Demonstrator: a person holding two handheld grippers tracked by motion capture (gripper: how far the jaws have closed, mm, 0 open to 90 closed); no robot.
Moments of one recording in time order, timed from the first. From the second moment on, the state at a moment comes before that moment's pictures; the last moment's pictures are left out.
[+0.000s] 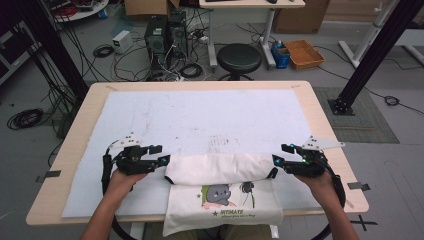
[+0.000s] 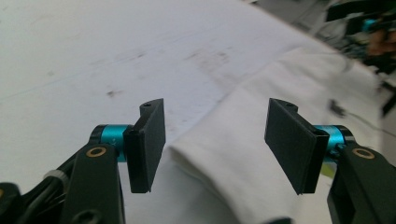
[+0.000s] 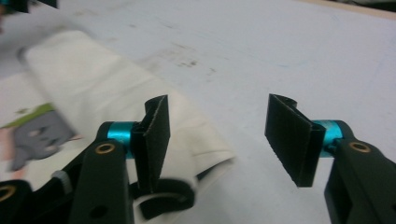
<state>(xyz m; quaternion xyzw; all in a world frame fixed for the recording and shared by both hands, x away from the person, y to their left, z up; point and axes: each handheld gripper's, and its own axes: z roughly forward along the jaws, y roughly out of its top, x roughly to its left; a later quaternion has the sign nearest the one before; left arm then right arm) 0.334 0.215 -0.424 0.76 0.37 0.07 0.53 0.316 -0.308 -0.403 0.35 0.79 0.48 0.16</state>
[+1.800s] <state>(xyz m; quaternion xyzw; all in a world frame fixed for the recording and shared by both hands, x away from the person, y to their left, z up) 0.351 0.200 -0.448 0.78 0.39 0.03 0.49 0.362 -0.278 -0.436 0.44 0.80 0.40 0.09</state>
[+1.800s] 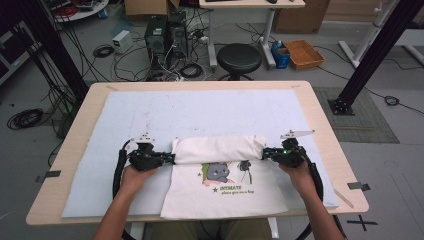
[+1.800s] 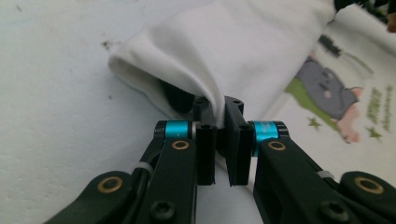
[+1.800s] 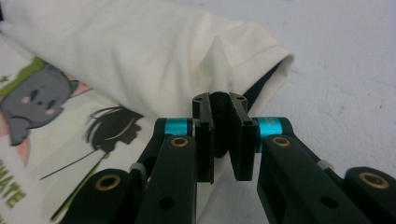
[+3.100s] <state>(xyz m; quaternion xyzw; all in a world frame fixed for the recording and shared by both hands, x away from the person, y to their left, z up) 0.354 0.205 -0.441 0.76 0.43 0.07 0.49 0.337 -0.292 -0.420 0.41 0.79 0.44 0.13</state>
